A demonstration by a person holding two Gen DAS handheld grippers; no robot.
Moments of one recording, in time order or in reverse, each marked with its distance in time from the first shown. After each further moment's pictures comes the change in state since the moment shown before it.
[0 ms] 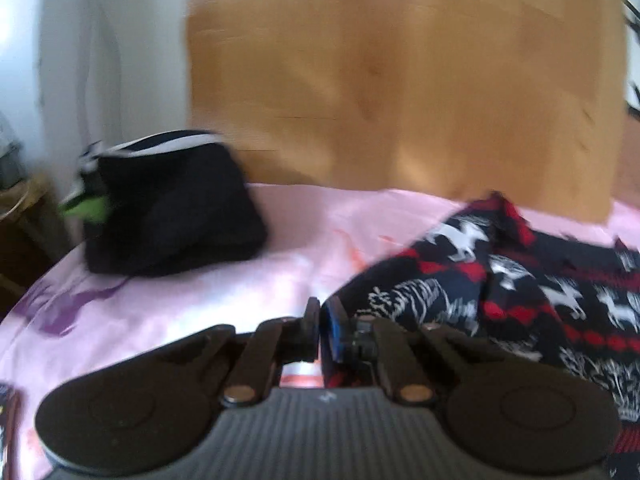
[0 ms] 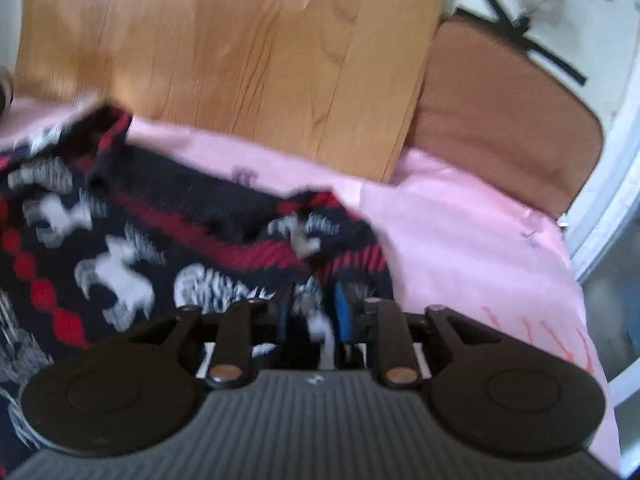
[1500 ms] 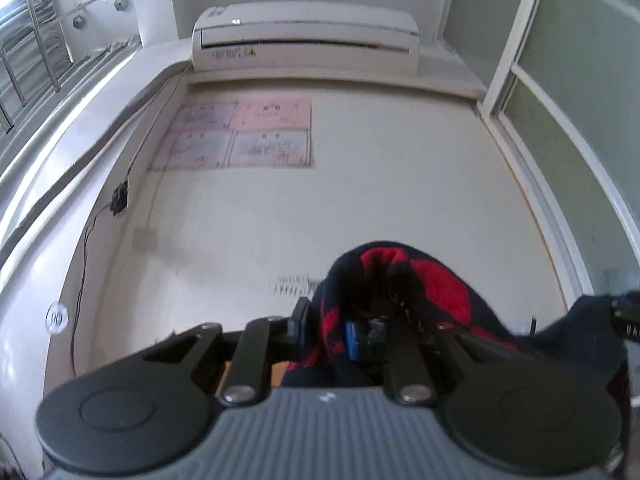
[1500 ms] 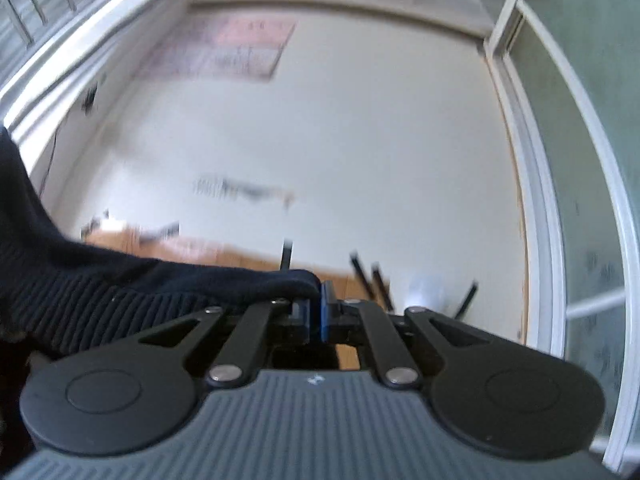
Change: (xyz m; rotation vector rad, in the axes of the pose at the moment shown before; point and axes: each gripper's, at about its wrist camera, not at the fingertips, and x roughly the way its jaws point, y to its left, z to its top) left arm -0.336 -0.099 0.078 0.090 -1.167 -0.154; right arm -0.331 0.007 0.100 -0.021 -1.020 -0.123
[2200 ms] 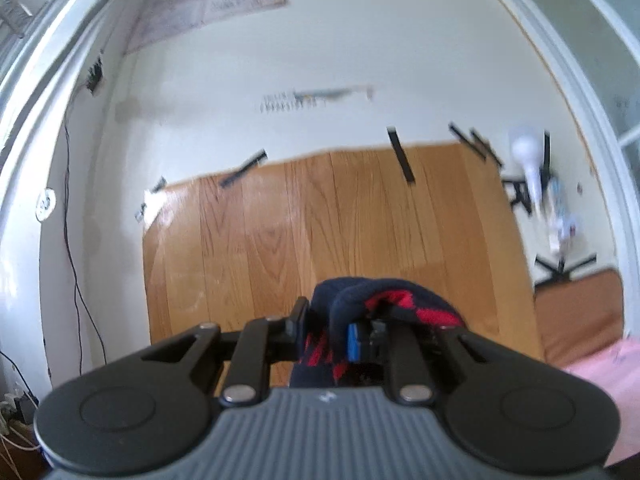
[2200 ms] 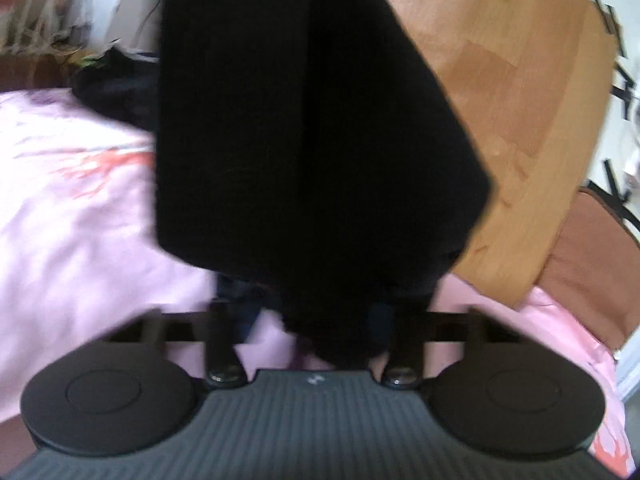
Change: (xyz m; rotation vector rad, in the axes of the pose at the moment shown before) left arm 0.014 -0.025 -0.170 0.135 0.382 0.036; right arm -0.020 0.147 -0.274 -0.178 0.724 0.366
